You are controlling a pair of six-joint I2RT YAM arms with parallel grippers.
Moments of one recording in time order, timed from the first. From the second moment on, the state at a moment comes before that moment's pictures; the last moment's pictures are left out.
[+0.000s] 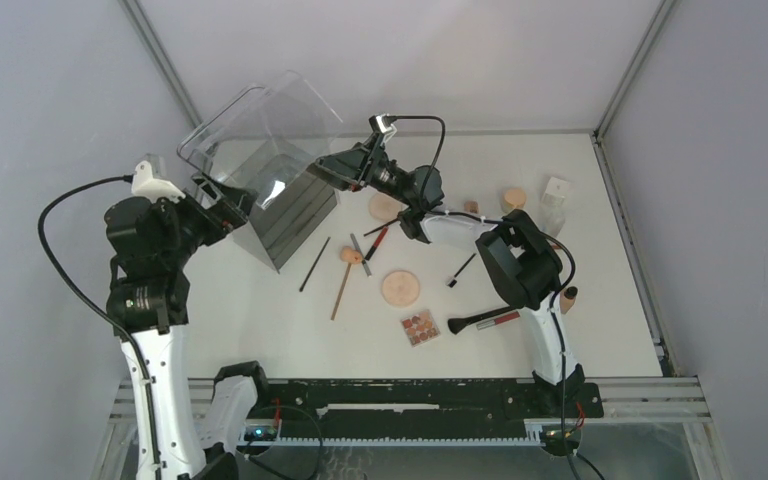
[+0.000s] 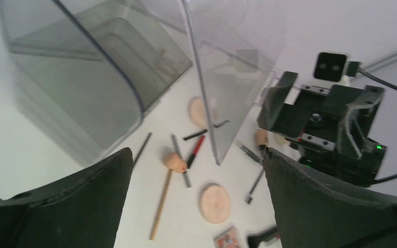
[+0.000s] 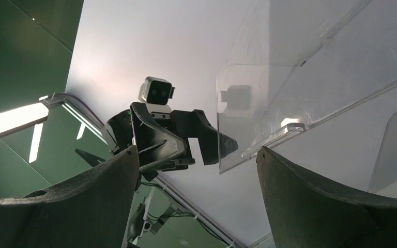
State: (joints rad) left arm 0.20 0.79 1.22 -0.70 0.32 -0.48; right arm 0.70 2.15 1.51 1.32 -0.54 1.54
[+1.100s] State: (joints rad) left arm 0.33 0.96 1.19 -0.11 0.65 -0.86; right arm 0.70 2.13 1.46 1.29 -0.58 1.51
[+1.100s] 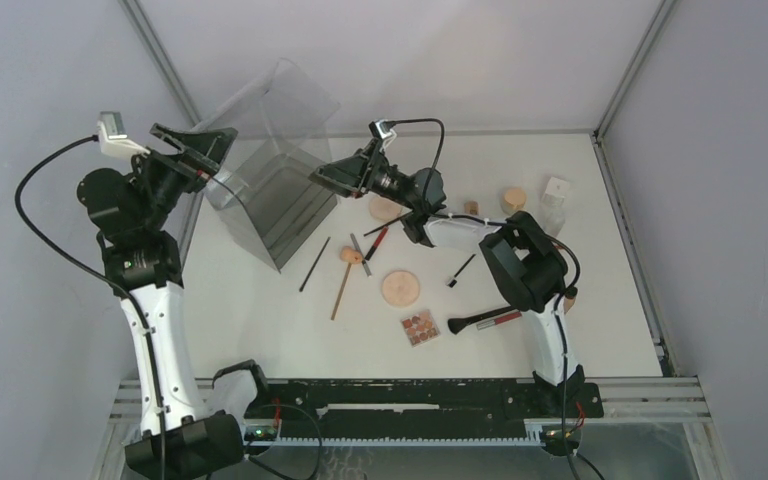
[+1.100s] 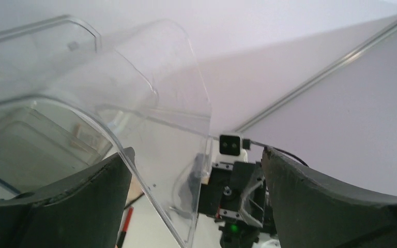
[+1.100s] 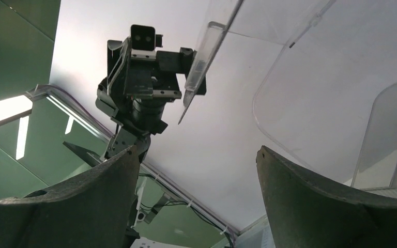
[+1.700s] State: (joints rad) left arm 0.43 1.07 1.27 0.03 0.55 -0.90; right arm 0.70 2.04 1.38 1.26 -0.62 1.45
